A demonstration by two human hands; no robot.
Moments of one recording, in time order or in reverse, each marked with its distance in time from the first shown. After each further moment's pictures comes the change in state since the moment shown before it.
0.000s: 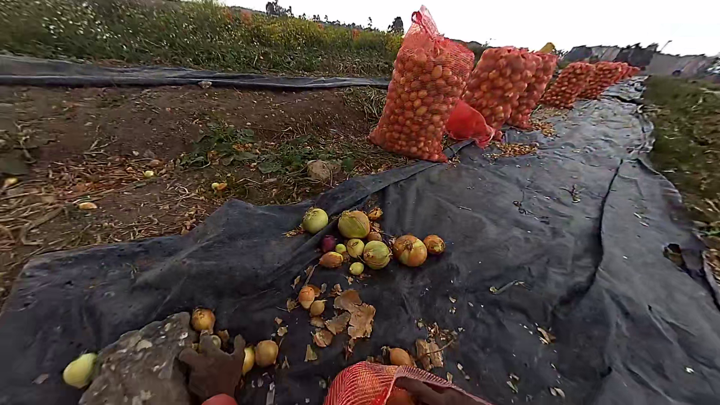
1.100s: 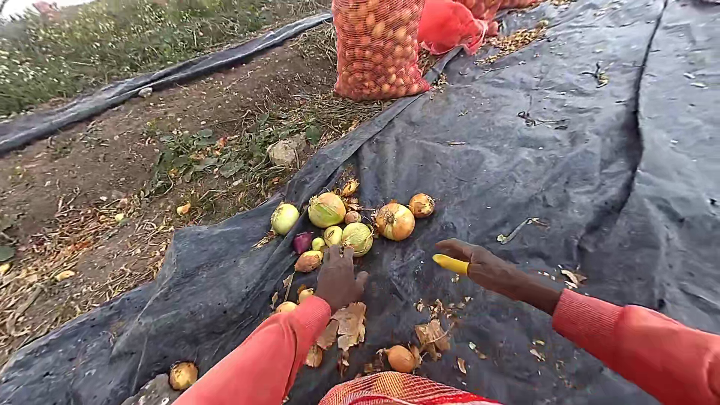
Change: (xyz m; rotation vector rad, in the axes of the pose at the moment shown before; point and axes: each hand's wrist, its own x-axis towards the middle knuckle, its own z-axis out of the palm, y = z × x) left_hand -0.056 0.367 -0.106 0.107 -1.028 0.850; right_hand 0.035 0.199 -0.112 0.522 0.558 0.040
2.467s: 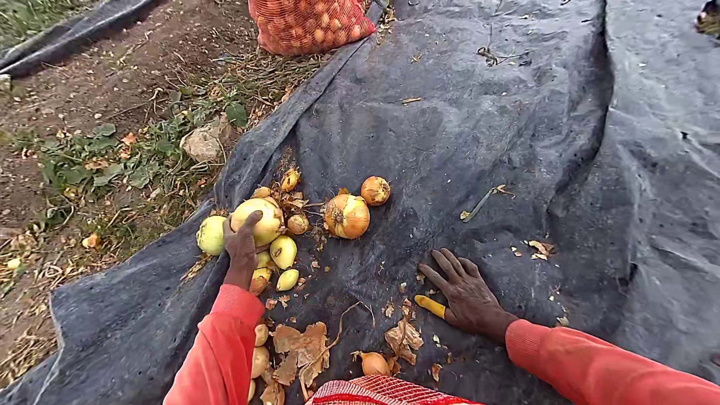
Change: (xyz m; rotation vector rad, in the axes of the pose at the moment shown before) left_hand 0.184 -0.087 -0.004 -1.083 0.630 -0.224; right_hand -0.010 0.160 0.072 -0.845 0.285 -0.044
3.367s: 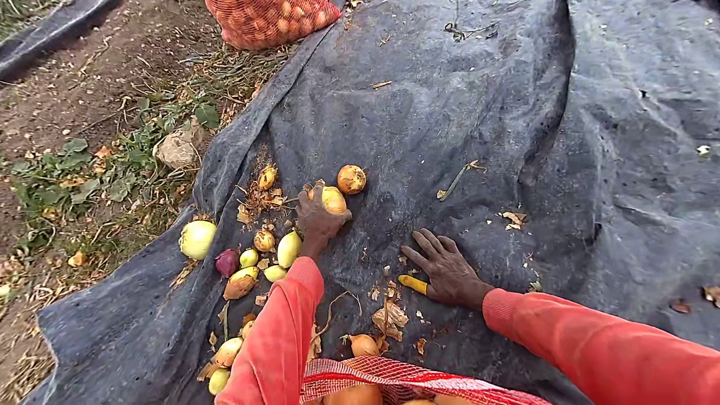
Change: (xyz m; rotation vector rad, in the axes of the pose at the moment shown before) left_hand -0.102 0.010 0.158 0.892 -0.333 0.361; right_hand -0.004 -0.010 -0.037 0.061 -0.126 0.032
